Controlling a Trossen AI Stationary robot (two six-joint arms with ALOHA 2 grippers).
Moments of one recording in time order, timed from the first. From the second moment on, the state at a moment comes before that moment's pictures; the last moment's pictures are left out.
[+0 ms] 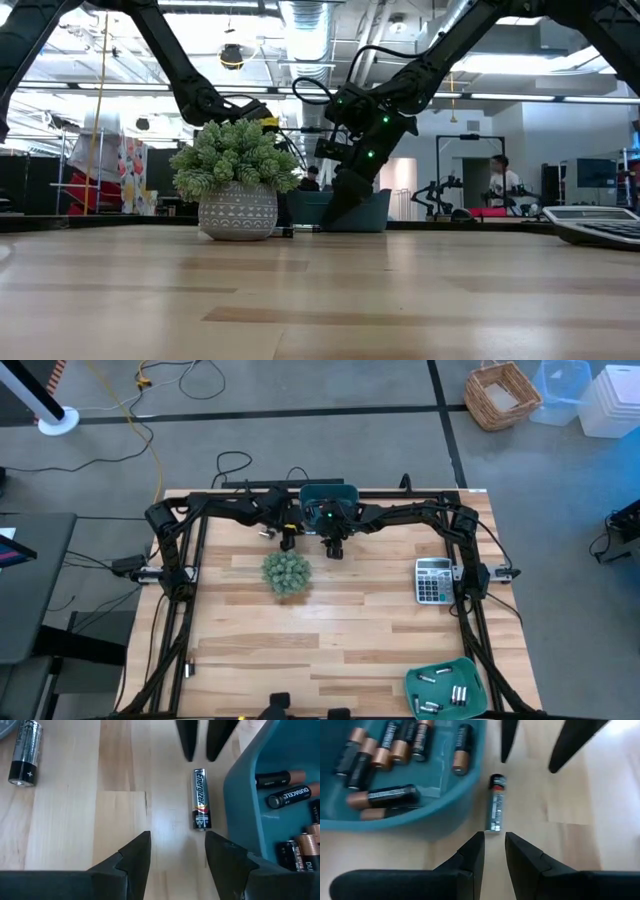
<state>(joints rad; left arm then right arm) 0.66 1.87 0.98 0.04 0.33 0.47 -0.41 2.05 1.32 -0.19 -0.08 -0.39</state>
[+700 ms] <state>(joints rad) 0.64 1.94 1.06 0.01 0.34 0.47 -0.41 2.05 1.32 -0.19 -0.08 -0.39</state>
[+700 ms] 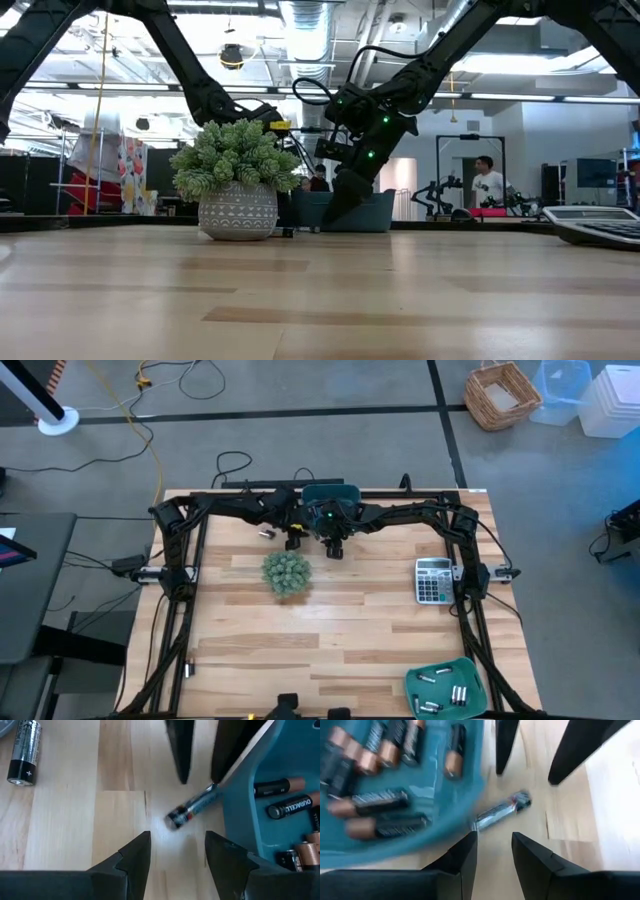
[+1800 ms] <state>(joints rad) 0.59 1.96 1.12 -0.01 0.33 0.47 -0.41 2.05 1.32 -0.25 -0.08 -0.34</state>
